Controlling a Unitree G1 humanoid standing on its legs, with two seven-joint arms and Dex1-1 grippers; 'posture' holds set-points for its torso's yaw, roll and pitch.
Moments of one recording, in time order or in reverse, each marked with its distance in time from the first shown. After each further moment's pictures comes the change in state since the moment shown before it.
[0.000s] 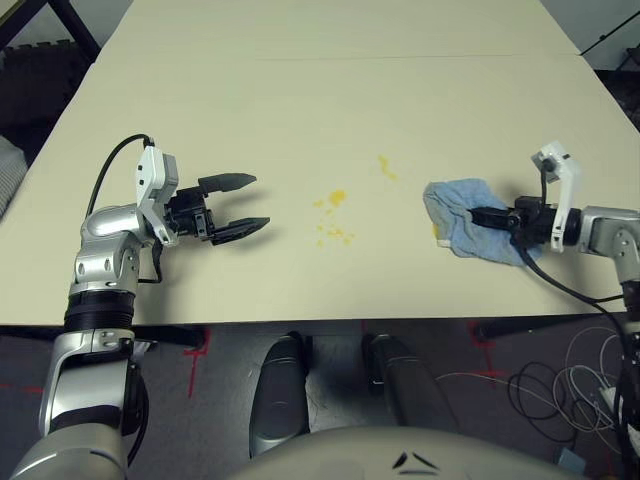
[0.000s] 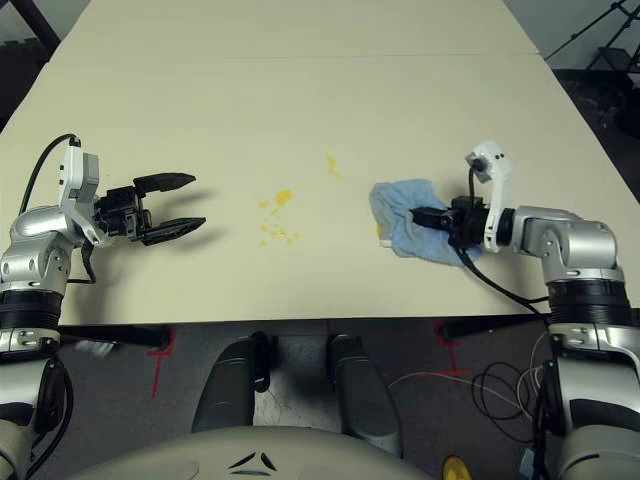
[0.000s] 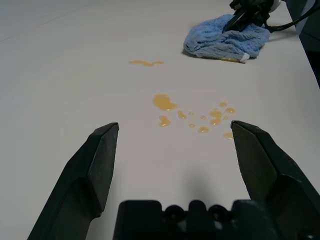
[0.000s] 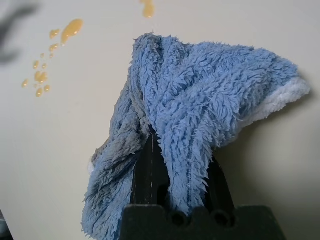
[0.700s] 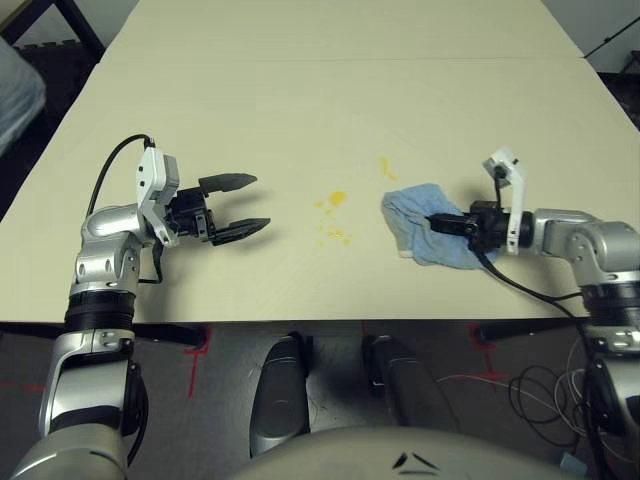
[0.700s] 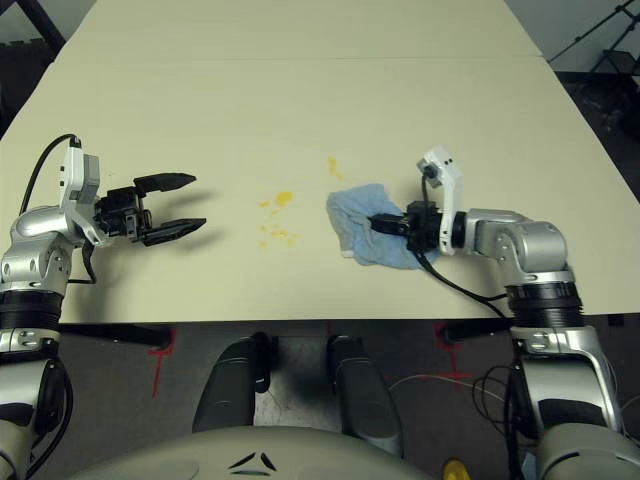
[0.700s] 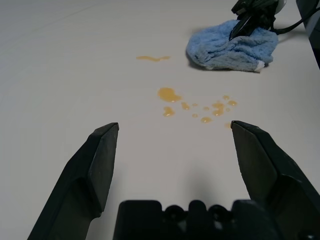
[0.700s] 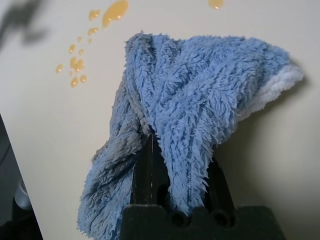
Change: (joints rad) left arm 0.001 0.000 -0.006 0.028 0.001 -0.034 -0.001; right arm 0.036 -0.094 0.045 -0.057 0.038 0.045 0.035
